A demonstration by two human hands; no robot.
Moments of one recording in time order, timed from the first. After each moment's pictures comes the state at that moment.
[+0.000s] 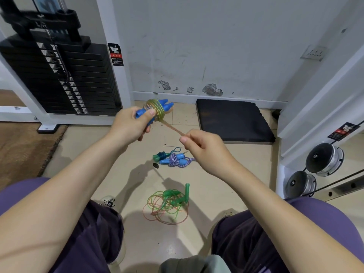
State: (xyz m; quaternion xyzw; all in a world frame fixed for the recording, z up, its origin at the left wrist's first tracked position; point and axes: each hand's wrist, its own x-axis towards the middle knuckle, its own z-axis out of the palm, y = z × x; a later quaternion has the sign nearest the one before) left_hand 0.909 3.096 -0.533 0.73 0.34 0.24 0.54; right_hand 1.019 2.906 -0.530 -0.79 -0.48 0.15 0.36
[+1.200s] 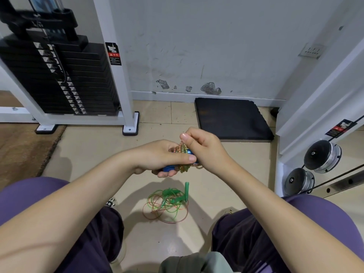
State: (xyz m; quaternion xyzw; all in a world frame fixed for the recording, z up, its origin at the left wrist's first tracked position) left_hand 0.902 3.031 -0.526 0.78 0.12 -0.13 0.60; right_hand 1.019 2.908 -0.538 -0.72 -0.45 0.21 0.48
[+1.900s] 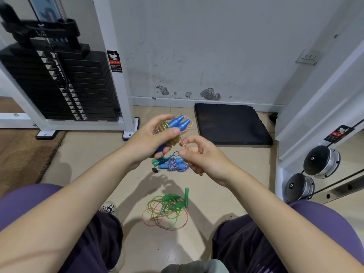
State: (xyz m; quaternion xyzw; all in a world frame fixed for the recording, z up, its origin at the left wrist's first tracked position) left_hand 0.910 3.052 -0.523 0.69 0.20 0.13 0.69; right_hand 1.026 2.903 -0.541 -0.64 -0.37 0.42 0.53
